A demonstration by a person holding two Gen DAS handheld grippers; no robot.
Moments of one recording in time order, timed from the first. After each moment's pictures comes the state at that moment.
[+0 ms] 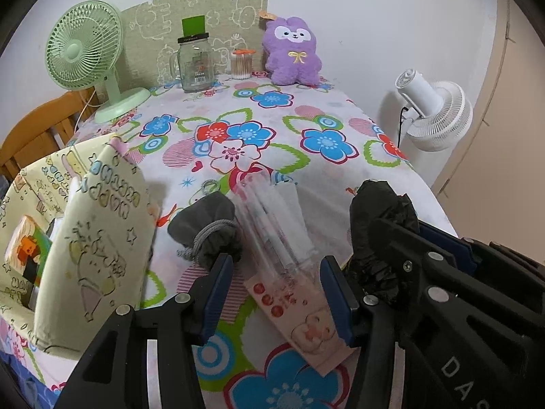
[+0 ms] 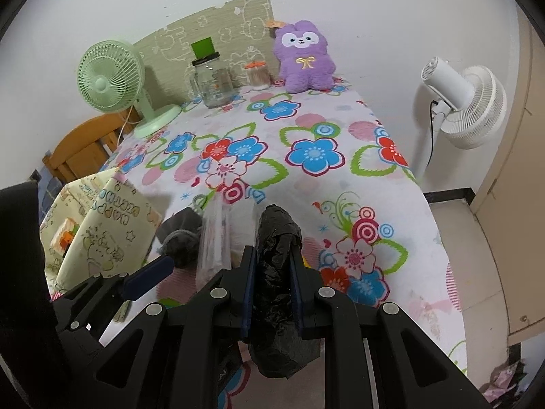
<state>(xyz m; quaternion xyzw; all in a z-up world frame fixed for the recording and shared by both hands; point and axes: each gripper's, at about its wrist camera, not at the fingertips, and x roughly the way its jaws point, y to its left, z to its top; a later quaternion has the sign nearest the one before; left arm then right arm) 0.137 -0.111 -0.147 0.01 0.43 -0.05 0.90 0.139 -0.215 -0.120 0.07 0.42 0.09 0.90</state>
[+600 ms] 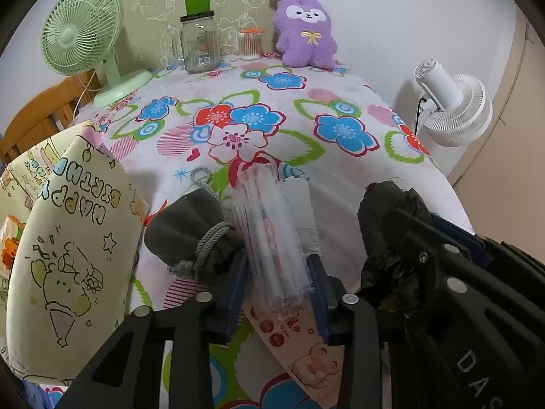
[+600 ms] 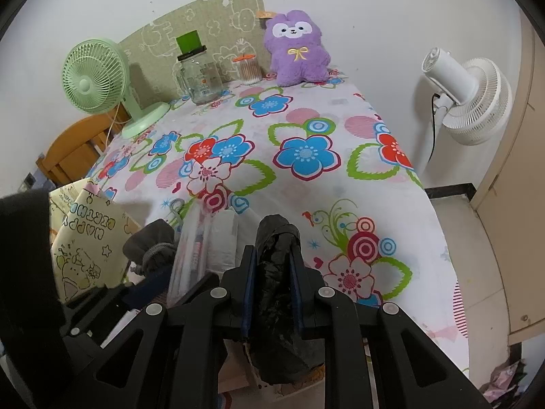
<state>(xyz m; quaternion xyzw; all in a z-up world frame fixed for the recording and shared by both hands) 0.164 -0.115 -0.165 0.01 0.46 -0.03 0.89 0.169 -0.222 -0.136 0.08 0.44 0.09 0.89</state>
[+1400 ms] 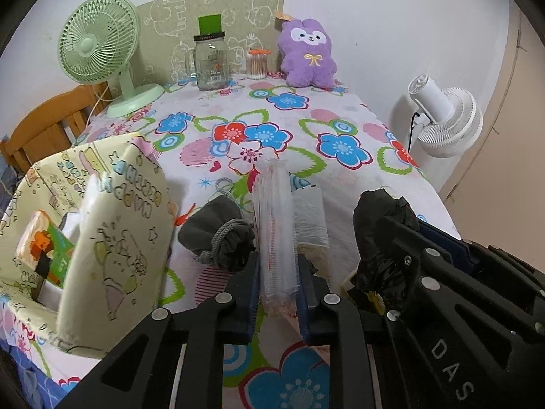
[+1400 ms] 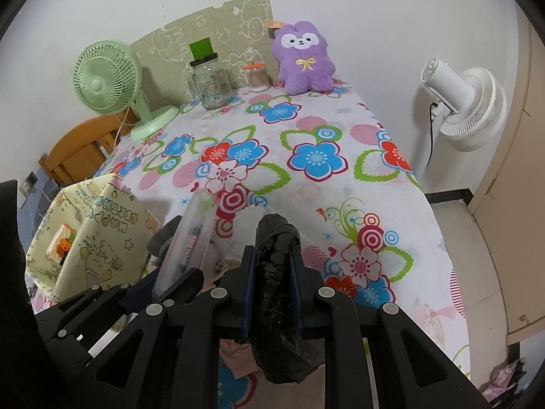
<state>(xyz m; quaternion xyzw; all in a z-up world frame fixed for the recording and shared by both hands) 0.132 -0.099 -0.136 0.00 0.44 -0.03 0.90 0.143 -0.206 -0.118 0.07 0.42 0.09 0.90</state>
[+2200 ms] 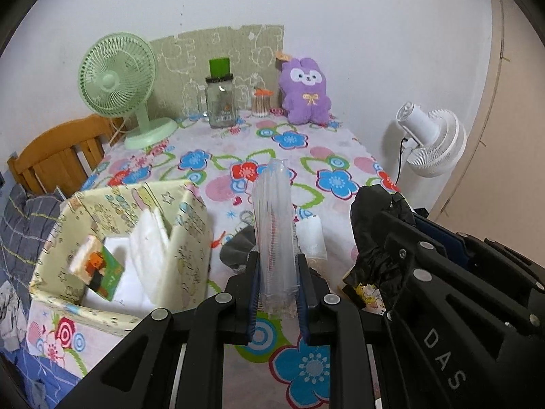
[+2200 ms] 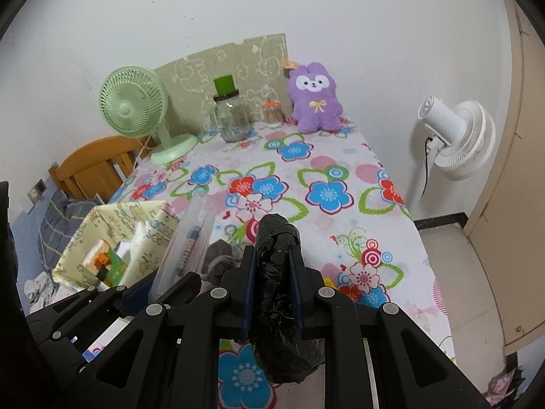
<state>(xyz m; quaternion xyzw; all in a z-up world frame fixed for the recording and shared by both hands) 0.092 -0.079 -0.076 0.01 0.38 -0.04 0.92 0.104 -0.185 -0.058 0.06 0.36 0.09 0.93</state>
